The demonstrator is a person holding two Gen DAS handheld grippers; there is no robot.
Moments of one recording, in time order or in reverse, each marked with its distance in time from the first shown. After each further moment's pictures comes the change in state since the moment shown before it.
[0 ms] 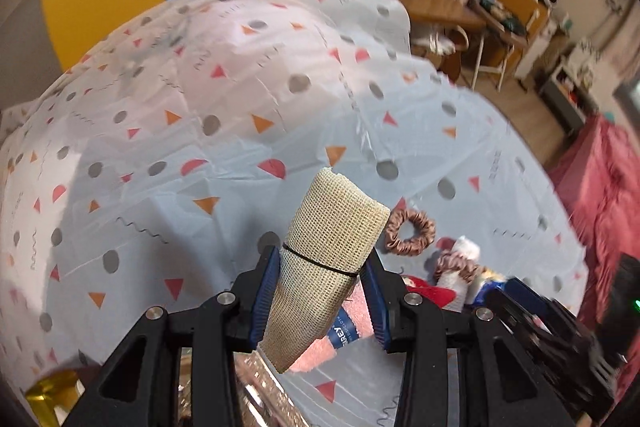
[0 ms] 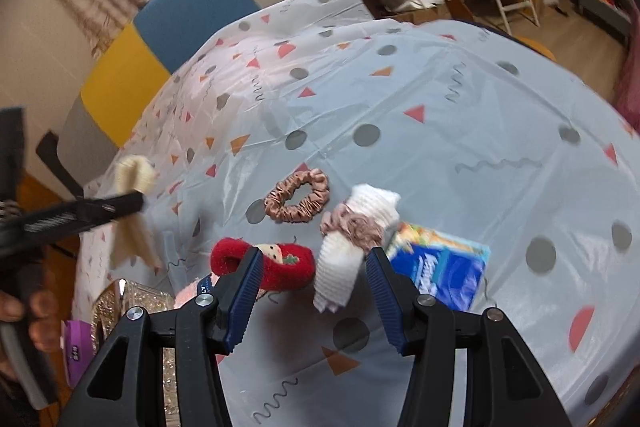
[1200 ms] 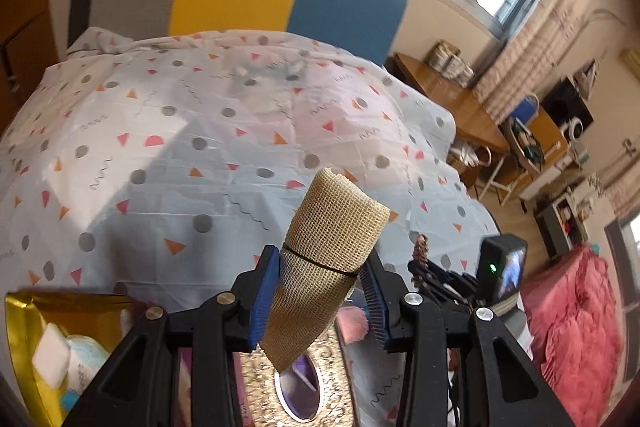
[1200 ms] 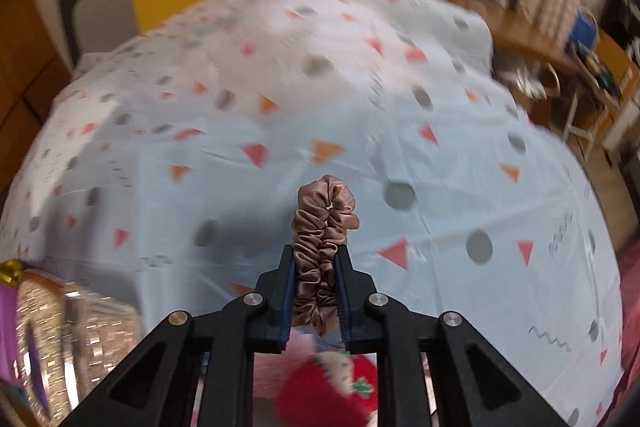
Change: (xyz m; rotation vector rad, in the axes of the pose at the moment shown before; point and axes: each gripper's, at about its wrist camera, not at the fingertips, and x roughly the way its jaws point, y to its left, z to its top) left arm -0.134 0.122 -0.060 -0.376 -0.224 -0.030; right arm 0.091 0.132 0.041 -0.531 0.079 -0.095
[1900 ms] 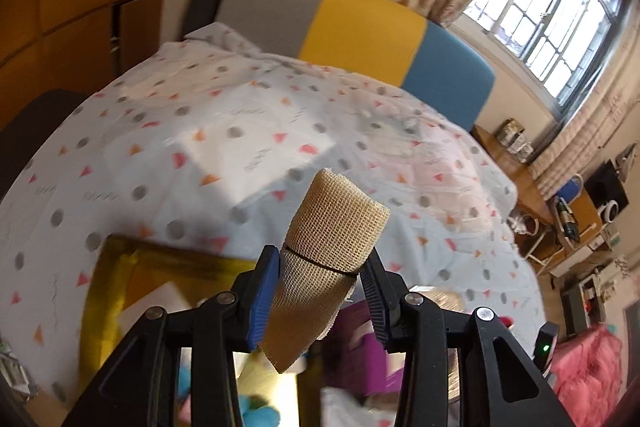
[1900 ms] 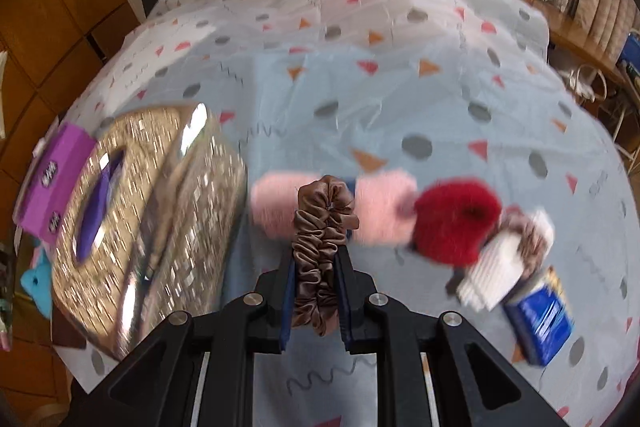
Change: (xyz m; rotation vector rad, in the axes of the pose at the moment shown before) left arm -0.101 0.182 -0.080 -0.221 -0.181 0.159; right arm -0.020 0.041 -0.097 -0.093 0.145 0.169
